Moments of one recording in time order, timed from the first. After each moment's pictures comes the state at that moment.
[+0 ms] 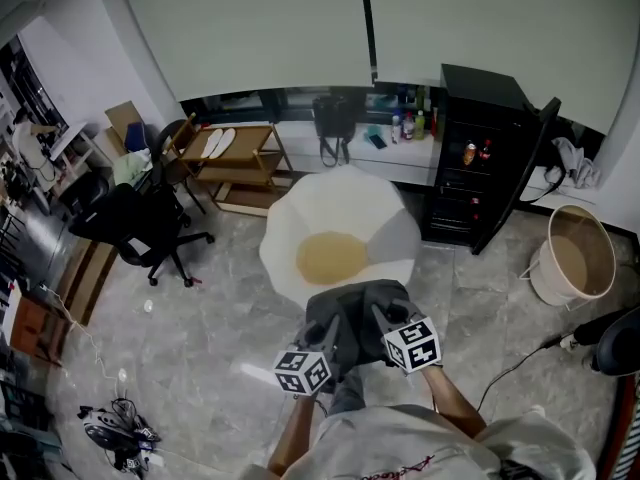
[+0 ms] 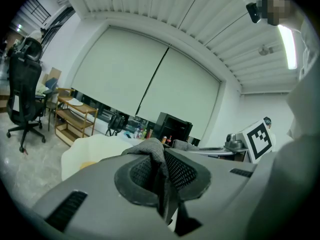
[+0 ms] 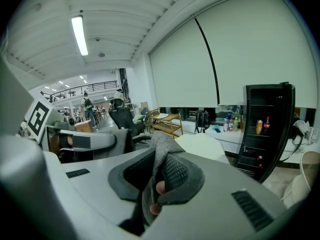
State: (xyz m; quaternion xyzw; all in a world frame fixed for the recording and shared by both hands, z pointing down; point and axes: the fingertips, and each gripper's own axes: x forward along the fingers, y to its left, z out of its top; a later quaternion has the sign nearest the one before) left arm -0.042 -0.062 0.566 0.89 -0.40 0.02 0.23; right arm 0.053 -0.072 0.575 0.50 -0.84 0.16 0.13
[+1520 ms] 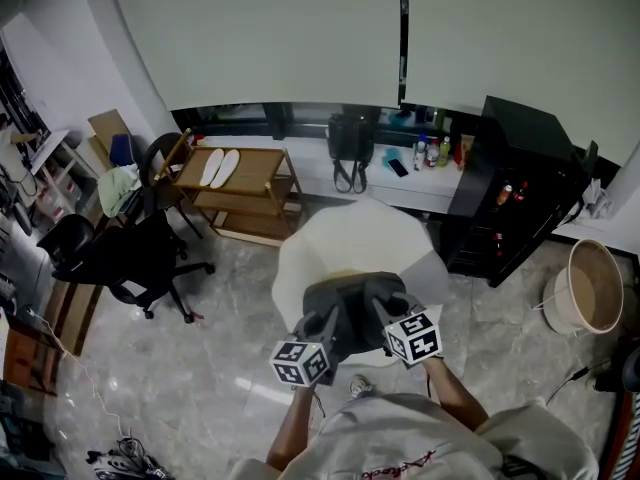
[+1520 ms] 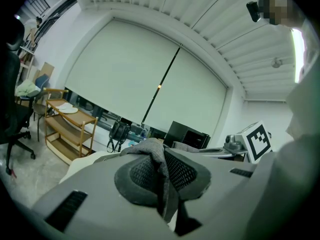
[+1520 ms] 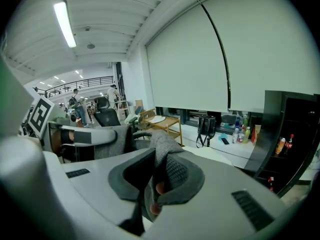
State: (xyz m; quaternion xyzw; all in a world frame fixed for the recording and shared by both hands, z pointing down) left arm -0.138 -0.376 0.545 0.90 -0.37 0.01 0.24; right arm -0.041 -0.379 0.558 0.51 -0.83 0.16 0.16
